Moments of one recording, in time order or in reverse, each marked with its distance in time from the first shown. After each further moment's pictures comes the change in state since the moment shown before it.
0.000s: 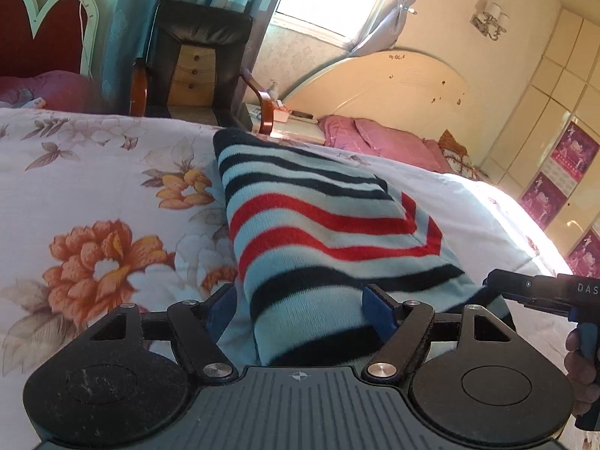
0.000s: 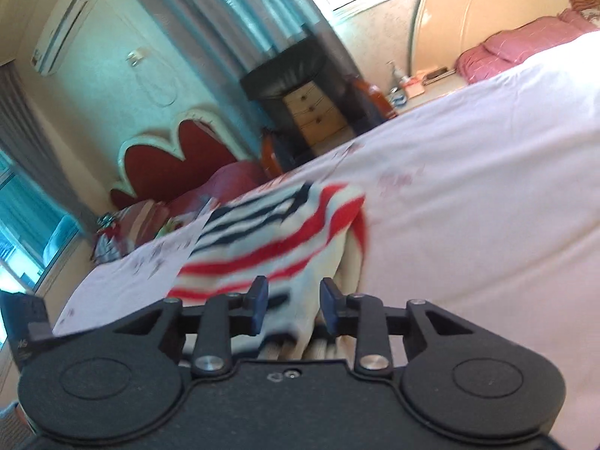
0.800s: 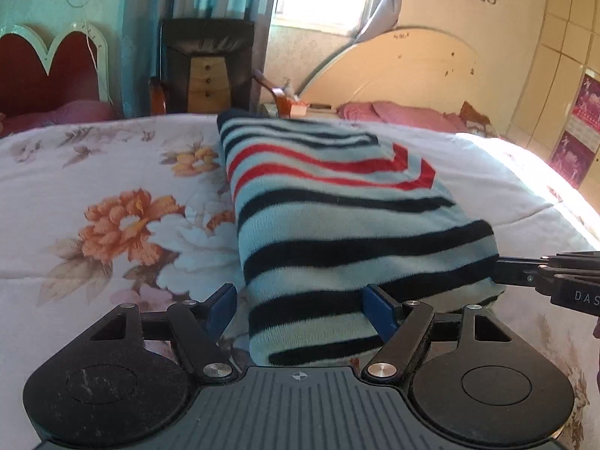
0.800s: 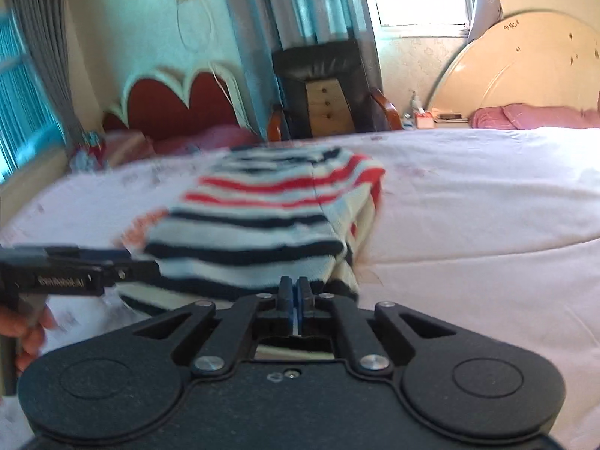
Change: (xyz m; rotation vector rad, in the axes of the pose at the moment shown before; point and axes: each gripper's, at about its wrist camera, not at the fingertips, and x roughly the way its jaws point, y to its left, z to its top) left arm -0.022 -0.042 -0.050 0.127 0.021 0.172; right arm -0.018 0.060 -0.058 -0.366 0.044 -0.196
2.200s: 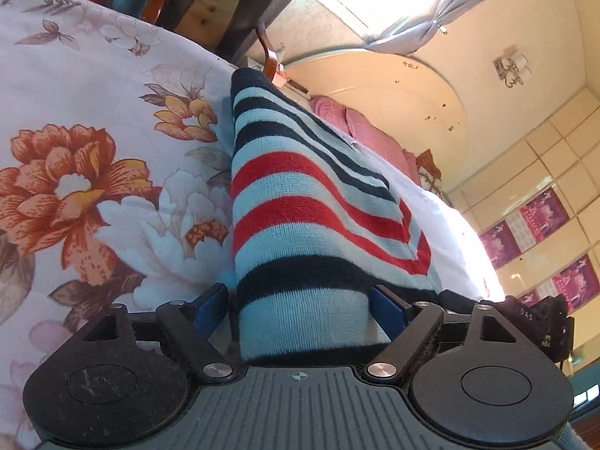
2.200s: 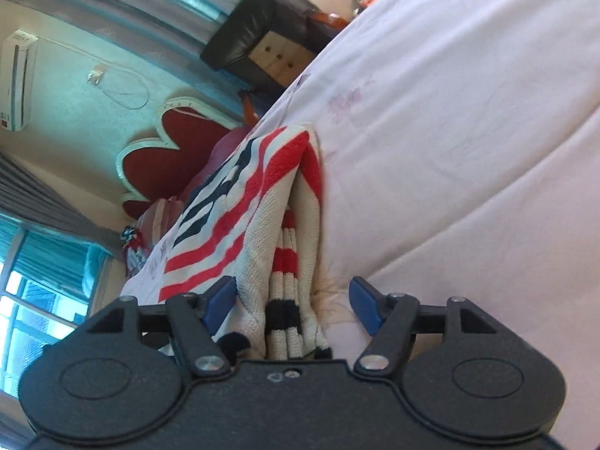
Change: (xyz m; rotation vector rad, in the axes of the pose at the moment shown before) left arm 0.075 0.072 0.039 -0.410 0.084 -0.373; right arm 0.092 -0.129 0.027 0.665 0.142 0.334
